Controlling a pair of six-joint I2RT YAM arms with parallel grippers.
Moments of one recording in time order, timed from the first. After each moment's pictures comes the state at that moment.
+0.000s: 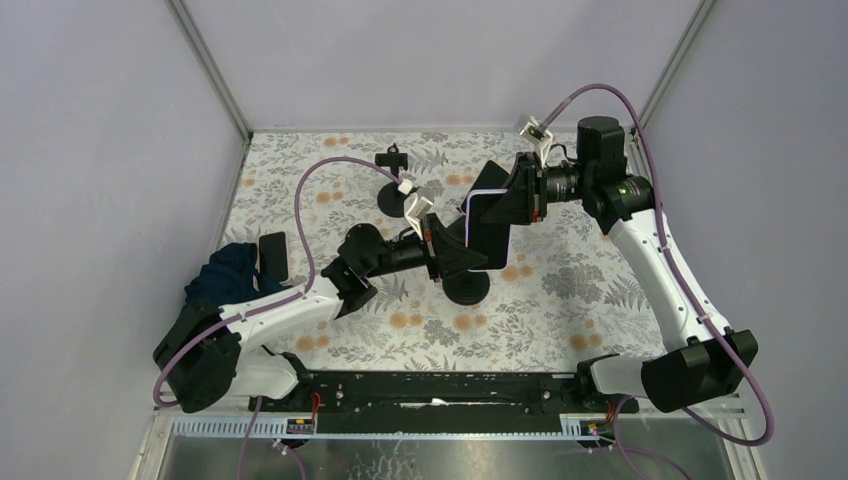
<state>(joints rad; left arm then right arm) -0.83 1.30 0.72 0.79 0.53 -0.65 0.26 1.31 1.36 -0.52 -1.34 0.04</state>
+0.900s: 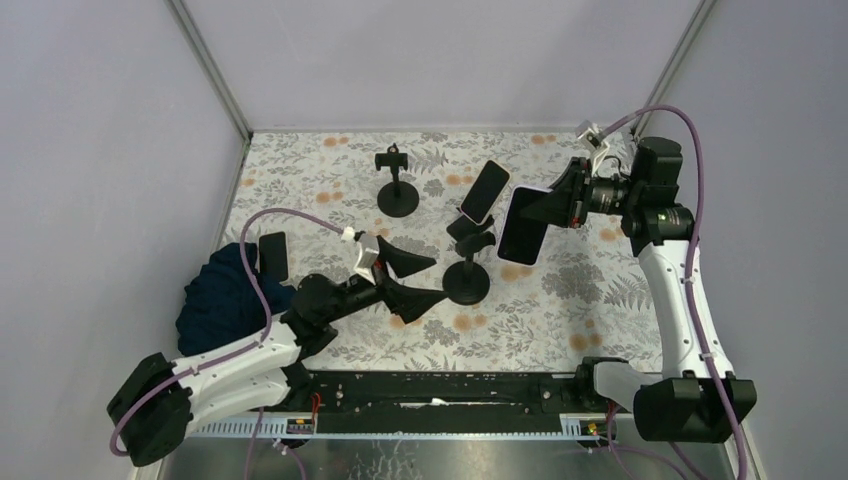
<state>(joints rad) -0.84 0.92 0.38 0.83 0.40 -0.47 0.00 1.15 1.21 -0.46 -1.37 0.07</state>
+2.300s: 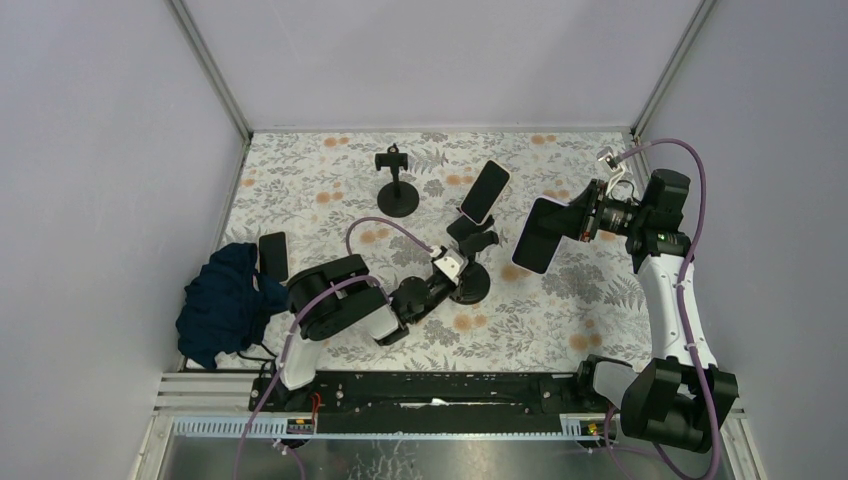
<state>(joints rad) -0.99 2.02 0.57 1.49 -0.21 -0.03 -0.22 1.12 0.91 -0.25 -1.37 0.13</state>
